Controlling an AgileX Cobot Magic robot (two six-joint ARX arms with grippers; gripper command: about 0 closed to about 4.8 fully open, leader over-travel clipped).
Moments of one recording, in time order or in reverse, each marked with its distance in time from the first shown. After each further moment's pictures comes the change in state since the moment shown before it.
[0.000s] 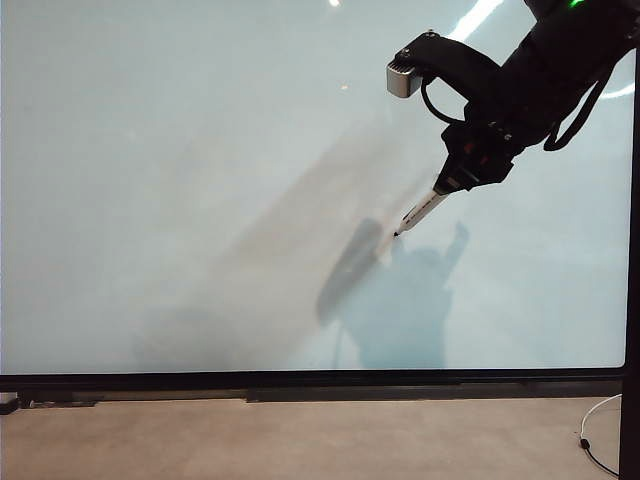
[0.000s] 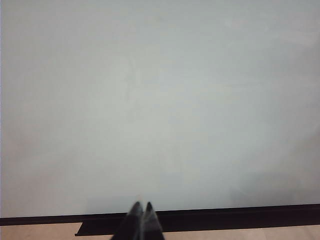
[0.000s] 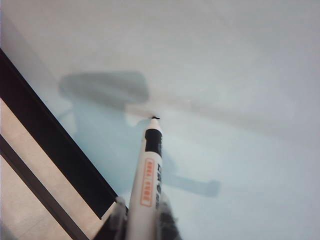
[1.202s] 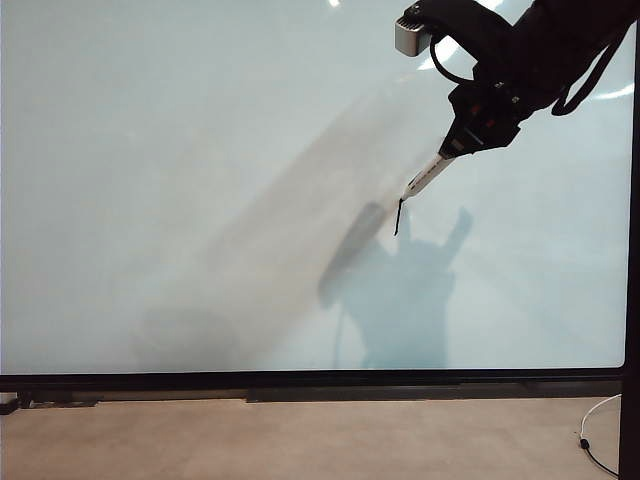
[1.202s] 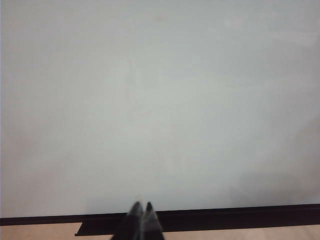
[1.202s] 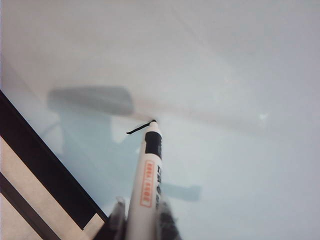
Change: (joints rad) left arm 0.000 0.000 0.000 0.000 0.000 0.000; right arm 0.002 -0.079 0.002 0.000 0.017 0.001
